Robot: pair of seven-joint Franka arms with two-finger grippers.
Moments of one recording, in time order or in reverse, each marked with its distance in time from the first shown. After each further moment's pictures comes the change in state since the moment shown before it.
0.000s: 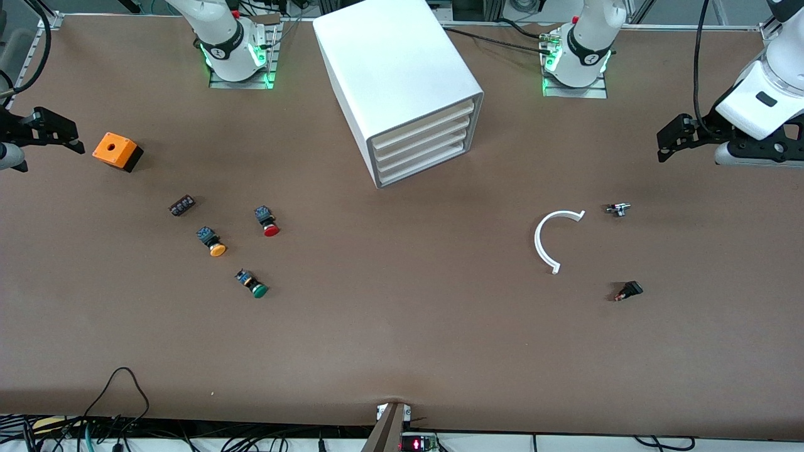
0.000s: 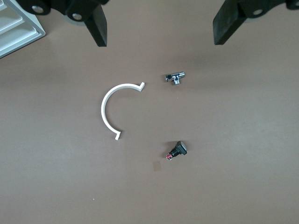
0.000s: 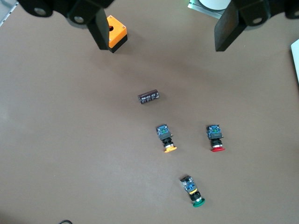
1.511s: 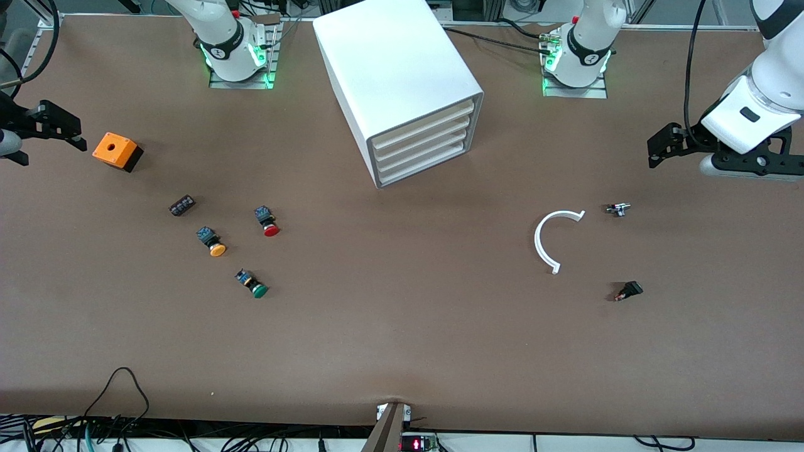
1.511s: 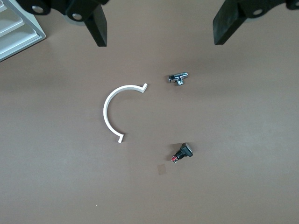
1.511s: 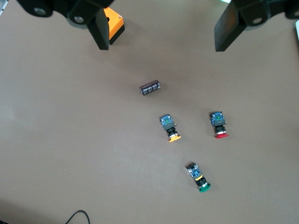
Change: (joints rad) left arm -0.012 0.037 -0.002 0.015 0.000 -0.004 0.002; right arm 0.000 -0.114 -0.001 -0.159 0.001 0.133 0.063
